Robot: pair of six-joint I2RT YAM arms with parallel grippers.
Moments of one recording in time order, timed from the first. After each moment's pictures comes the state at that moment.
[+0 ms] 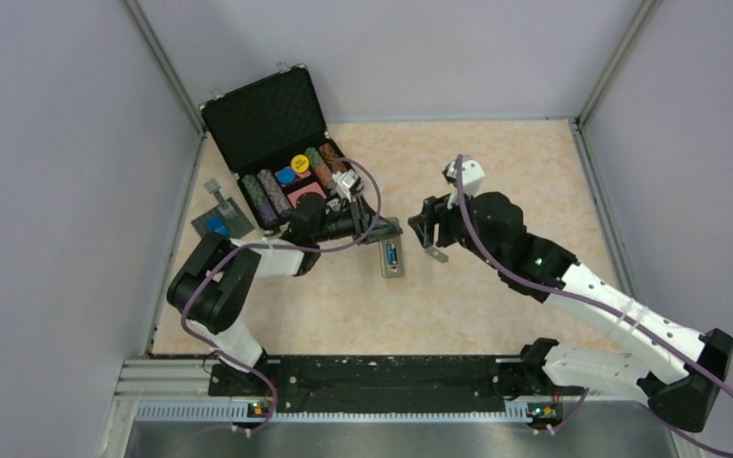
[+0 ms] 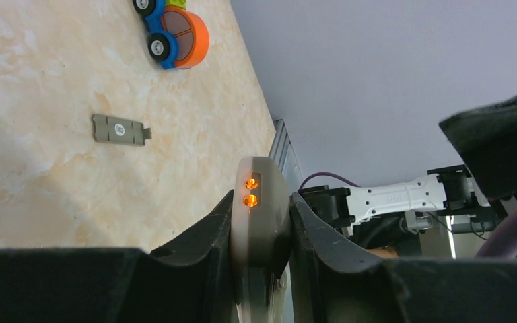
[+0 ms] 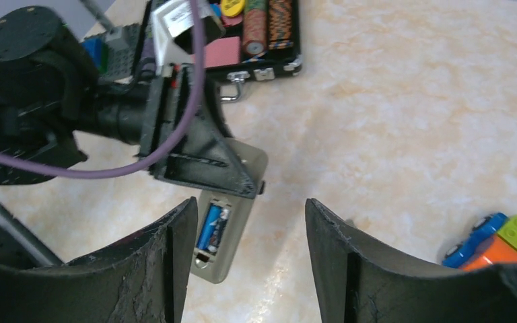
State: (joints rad) left arm -0.49 1.70 0.69 0.94 0.81 -1.15; right arm 0.85 1.02 0.98 -0.28 0.18 0.26
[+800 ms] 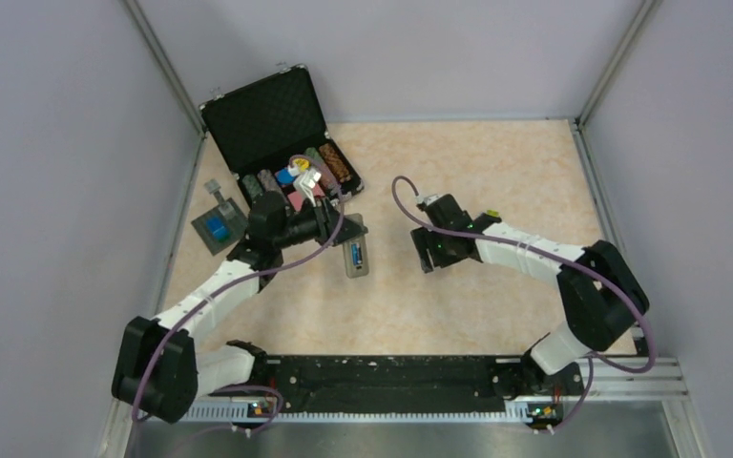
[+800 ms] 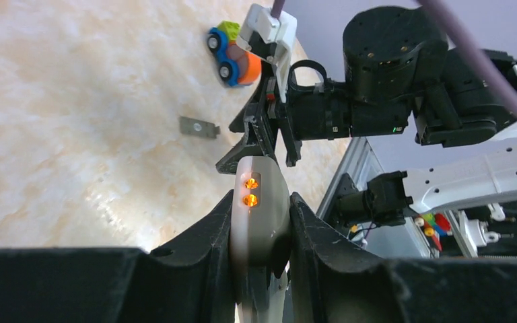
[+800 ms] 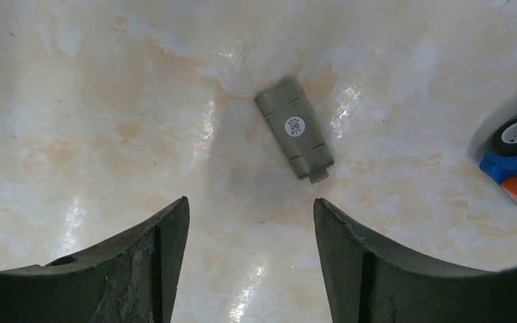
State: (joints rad) left arm -0.38 1.20 0.66 0.33 0.73 -0.68; right arm 0.64 1.52 0.93 -0.45 0.07 0.26
